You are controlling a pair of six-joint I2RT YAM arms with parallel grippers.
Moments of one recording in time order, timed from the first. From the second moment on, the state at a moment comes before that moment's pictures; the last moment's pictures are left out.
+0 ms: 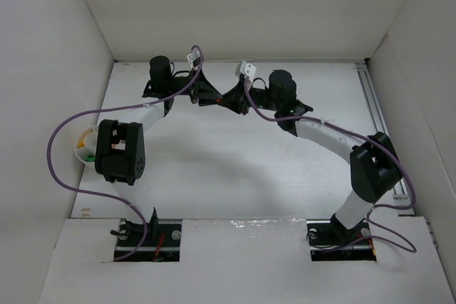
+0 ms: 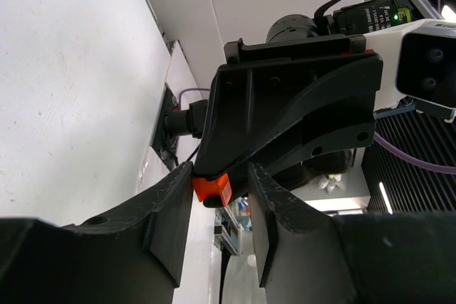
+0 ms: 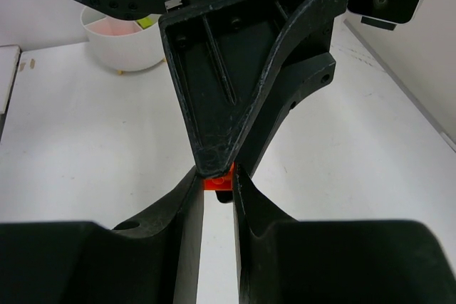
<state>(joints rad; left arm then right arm) -0.16 1.82 1.25 0.47 1.43 -1.23 0.60 1.68 1.23 0.39 -0.68 -0.09</state>
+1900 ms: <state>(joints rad) 0.03 1.67 1.63 -0.93 0.42 0.05 0.44 1.48 1.16 0.00 -0.45 0.15</state>
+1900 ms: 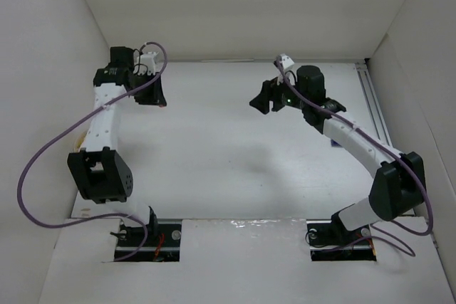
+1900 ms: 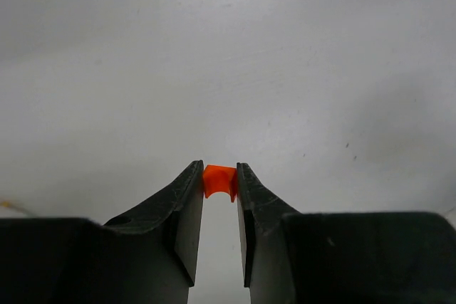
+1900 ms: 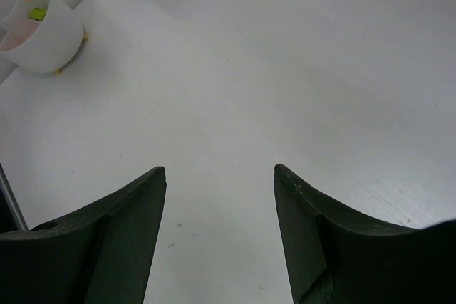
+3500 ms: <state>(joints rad) 0.45 1.60 1.52 -1.20 0.02 0.44 0.20 1.55 1.30 -0.28 -0.60 0.25</state>
